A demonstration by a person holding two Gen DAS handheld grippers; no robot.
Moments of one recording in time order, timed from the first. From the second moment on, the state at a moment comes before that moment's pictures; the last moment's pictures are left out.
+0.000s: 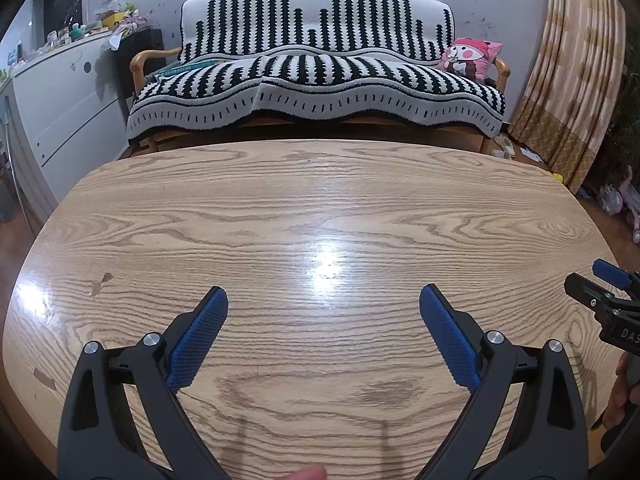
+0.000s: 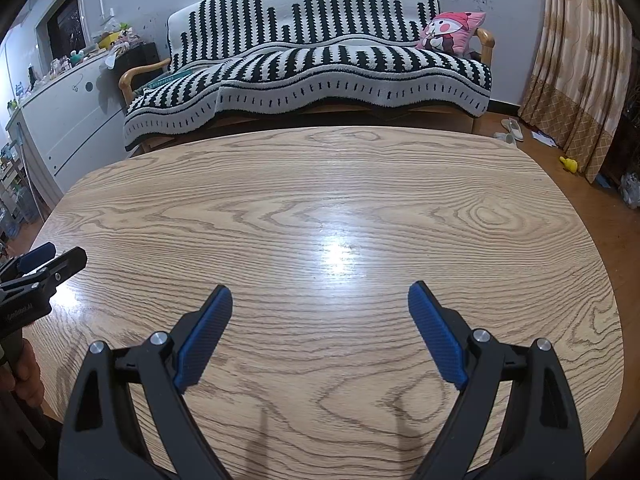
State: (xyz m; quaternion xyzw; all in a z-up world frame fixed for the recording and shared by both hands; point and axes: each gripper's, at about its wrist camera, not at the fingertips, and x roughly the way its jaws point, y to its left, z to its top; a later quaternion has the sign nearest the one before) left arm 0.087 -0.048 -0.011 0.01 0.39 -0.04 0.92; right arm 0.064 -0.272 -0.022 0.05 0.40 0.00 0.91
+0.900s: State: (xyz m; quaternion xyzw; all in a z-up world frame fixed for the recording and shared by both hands) left arm 0.088 -0.045 -0.013 0.03 0.39 -0.03 0.92; right arm 0.065 -0.274 -0.021 0.05 0.40 0.00 0.91
